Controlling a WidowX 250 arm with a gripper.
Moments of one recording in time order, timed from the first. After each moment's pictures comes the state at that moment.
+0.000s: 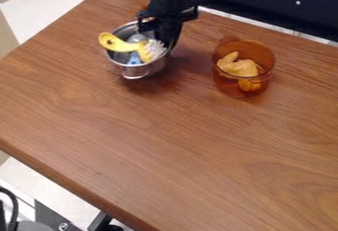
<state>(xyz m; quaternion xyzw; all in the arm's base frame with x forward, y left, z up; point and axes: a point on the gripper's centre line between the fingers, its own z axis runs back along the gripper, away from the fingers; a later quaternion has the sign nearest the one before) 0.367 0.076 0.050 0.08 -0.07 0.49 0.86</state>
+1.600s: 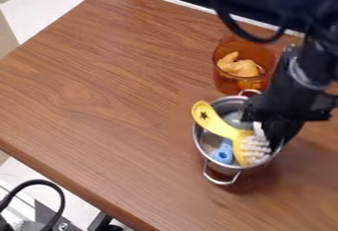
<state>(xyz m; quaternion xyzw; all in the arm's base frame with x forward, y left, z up) 0.279 -0.129 0.033 0.07 -0.07 0.30 0.95</state>
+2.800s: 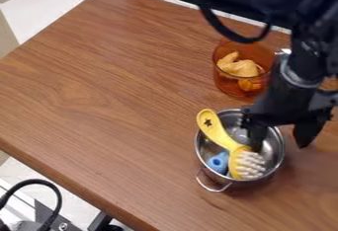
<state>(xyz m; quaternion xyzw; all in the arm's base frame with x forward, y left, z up) 0.281 -0.119 0.041 0.00 -0.04 0.34 0.94</state>
